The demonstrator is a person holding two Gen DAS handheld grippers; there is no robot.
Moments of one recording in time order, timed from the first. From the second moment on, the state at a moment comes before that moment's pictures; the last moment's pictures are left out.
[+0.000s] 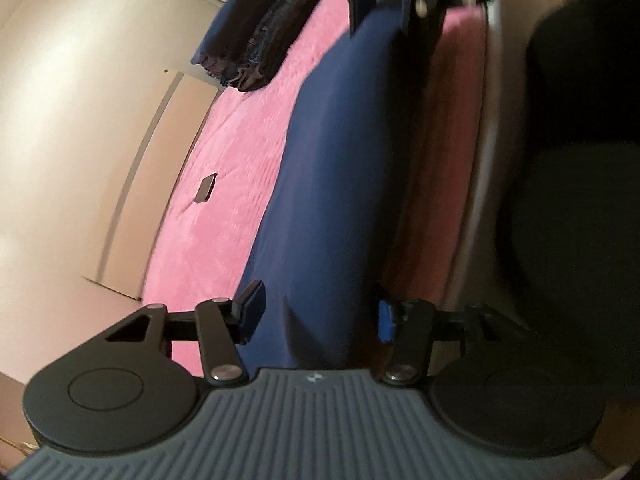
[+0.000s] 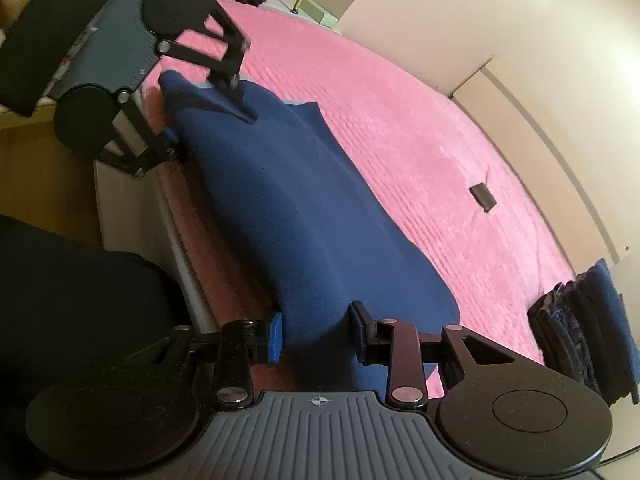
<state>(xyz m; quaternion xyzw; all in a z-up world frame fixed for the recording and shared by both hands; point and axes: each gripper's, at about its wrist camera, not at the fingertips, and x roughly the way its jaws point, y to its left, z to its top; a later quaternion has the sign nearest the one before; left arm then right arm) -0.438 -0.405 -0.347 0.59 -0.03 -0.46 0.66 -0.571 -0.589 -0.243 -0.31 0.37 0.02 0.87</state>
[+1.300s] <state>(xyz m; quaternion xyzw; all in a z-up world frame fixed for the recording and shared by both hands) -0.396 -0.441 -0.230 0.58 0.12 -0.55 0.60 -0.537 -0.662 -0.126 -0.33 0.42 0.12 0.84</state>
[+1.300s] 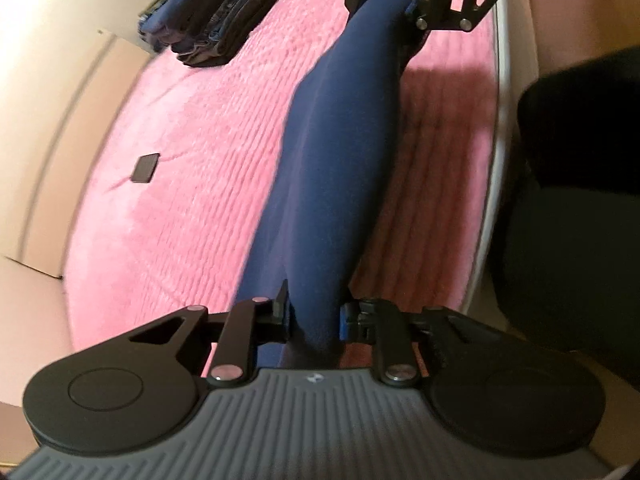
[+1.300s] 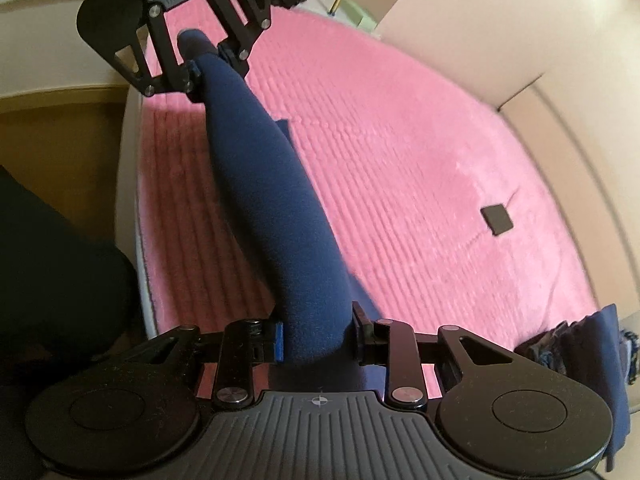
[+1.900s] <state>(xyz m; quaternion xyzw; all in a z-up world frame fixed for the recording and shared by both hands) -0.363 -0.564 -0.001 0.53 0.07 -0.65 0.54 -0.535 -0.770 0.122 -0.28 0.50 -0.03 0.82</state>
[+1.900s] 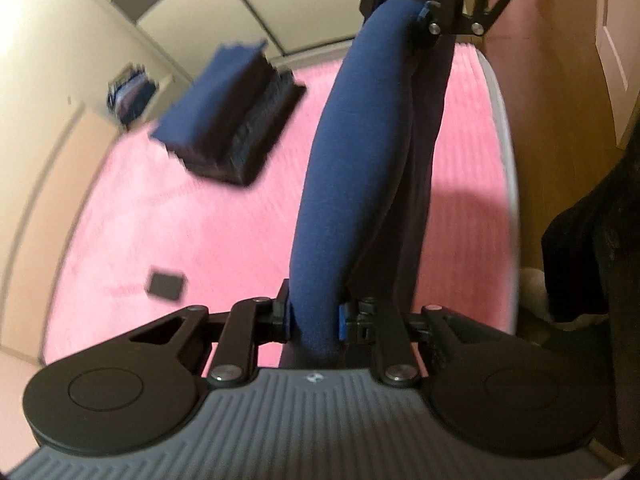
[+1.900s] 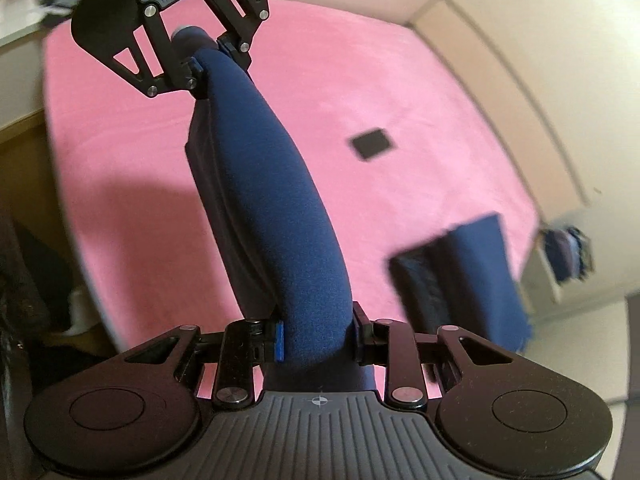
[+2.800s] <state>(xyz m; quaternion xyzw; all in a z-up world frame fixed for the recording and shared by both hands) -0.280 -1.063 0.075 0.53 -0.13 -0.52 0.65 -0.442 -1.257 0.145 -0.43 0.31 -0.16 0.83</state>
